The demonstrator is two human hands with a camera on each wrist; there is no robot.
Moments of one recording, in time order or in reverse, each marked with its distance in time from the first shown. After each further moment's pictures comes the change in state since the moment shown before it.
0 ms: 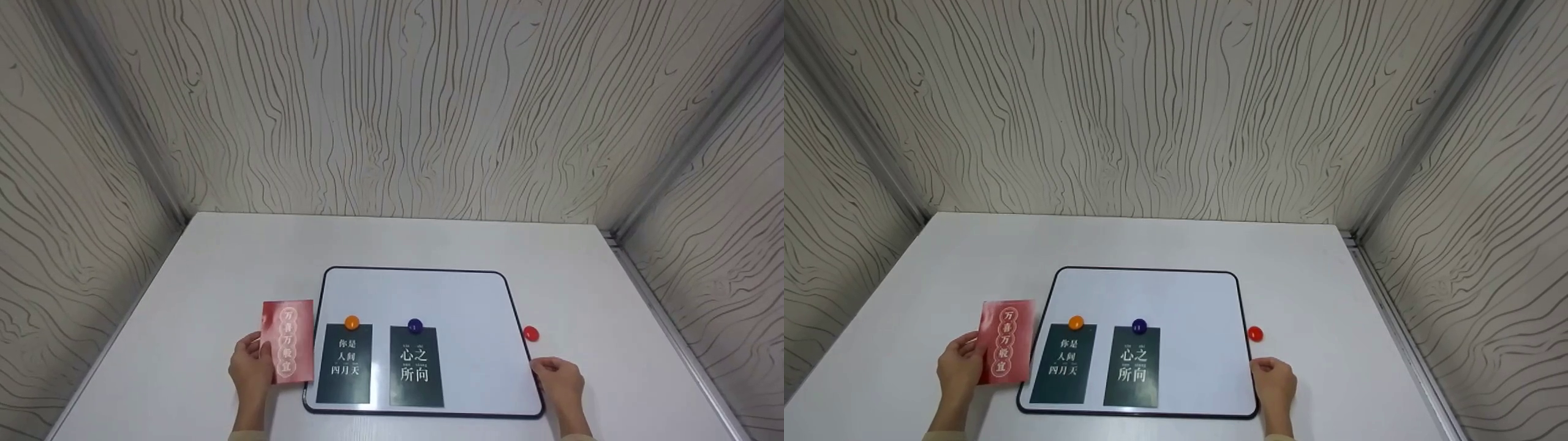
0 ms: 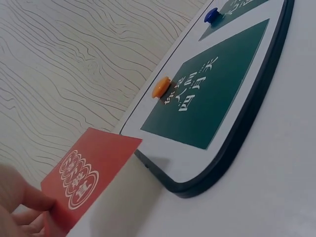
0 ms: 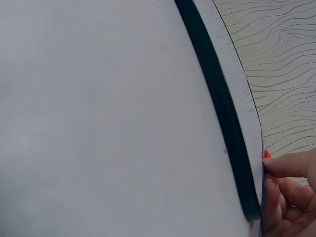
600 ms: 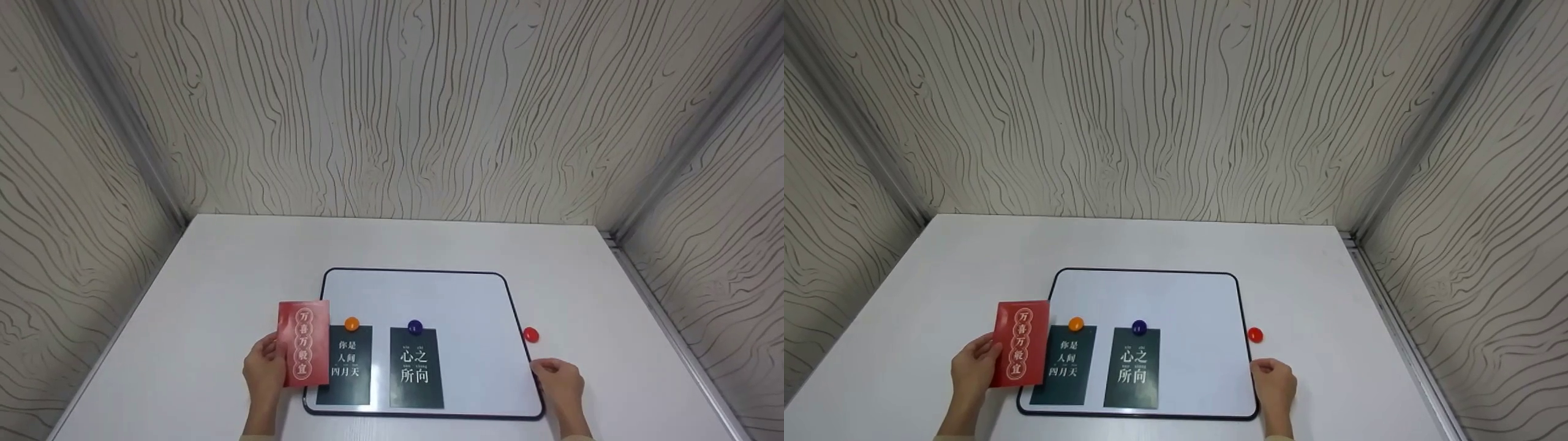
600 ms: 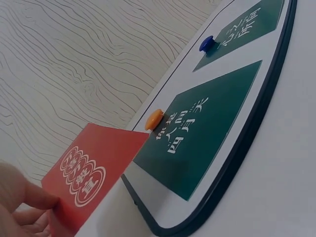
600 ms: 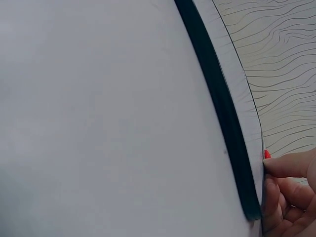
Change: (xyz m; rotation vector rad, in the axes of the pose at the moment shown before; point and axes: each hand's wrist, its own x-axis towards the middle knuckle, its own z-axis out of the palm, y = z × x) left_hand -0.014 0.011 0.011 -0.036 -0.095 -0.006; right_hand 0.001 0.000 0.001 -0.003 -0.004 0.012
